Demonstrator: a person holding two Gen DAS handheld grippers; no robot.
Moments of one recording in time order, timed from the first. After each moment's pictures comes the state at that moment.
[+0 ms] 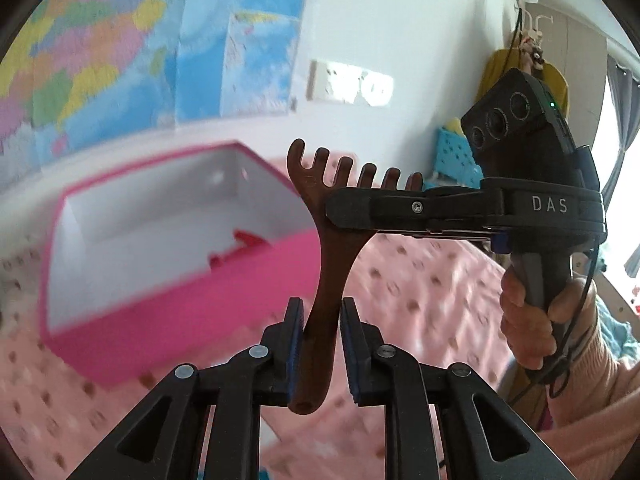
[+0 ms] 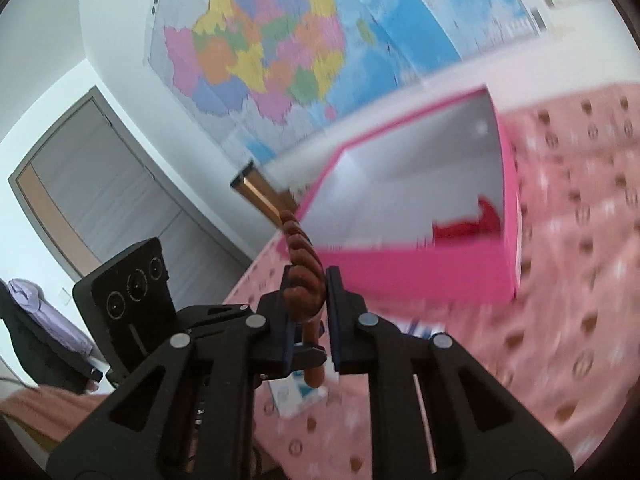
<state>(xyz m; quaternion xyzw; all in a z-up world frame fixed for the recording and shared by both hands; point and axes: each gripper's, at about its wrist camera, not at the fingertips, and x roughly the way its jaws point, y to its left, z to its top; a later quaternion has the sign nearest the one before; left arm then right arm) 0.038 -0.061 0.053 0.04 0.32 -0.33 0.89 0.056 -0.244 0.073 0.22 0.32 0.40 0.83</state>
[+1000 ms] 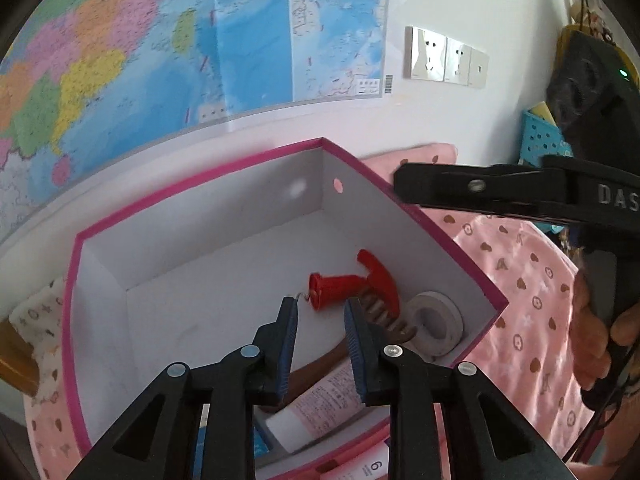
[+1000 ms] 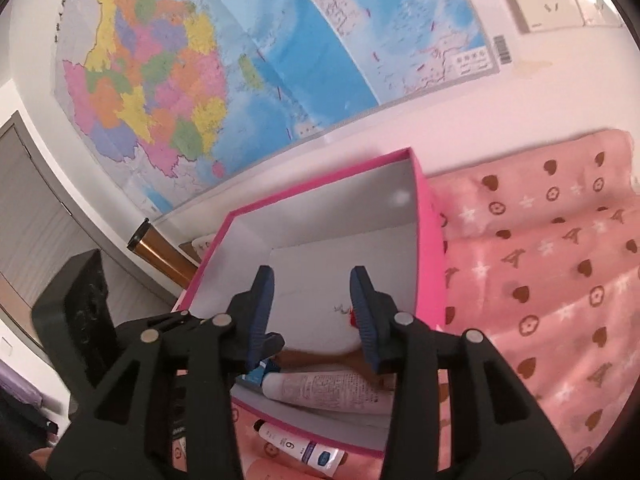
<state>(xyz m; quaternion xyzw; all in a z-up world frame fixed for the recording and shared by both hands) 0.167 -0.062 0.031 0.09 0.37 -0.22 0.90 0.174 -0.256 0.069 0.20 0.34 0.25 0.88</state>
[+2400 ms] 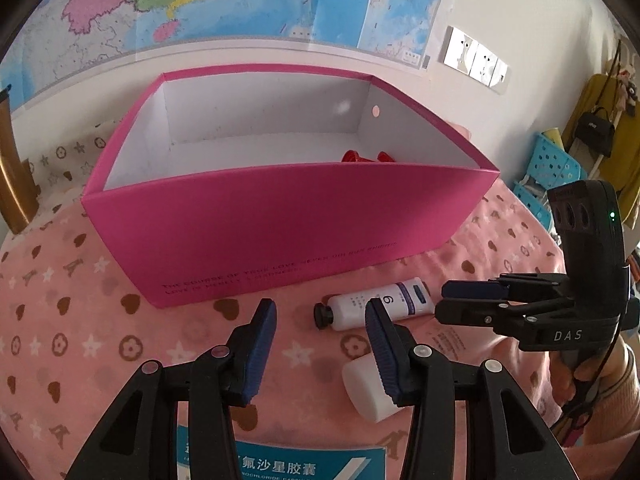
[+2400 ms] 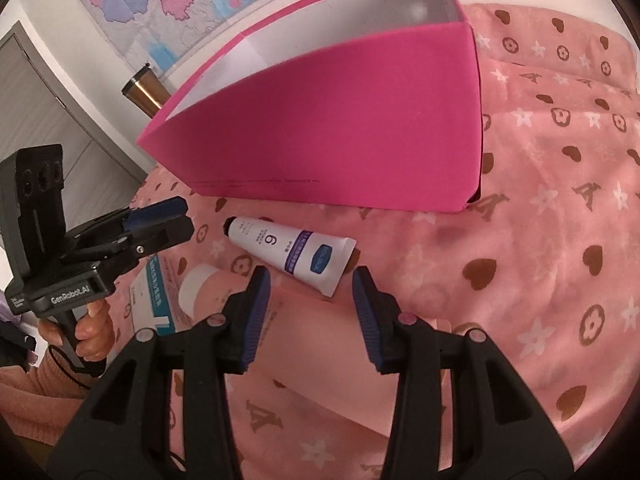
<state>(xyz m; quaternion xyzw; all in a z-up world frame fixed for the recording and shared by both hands) 0.068 0.007 -0.035 -0.02 0.40 -0.19 0.90 0.079 -0.212 -0.038 0.10 0.47 0.29 0.83</state>
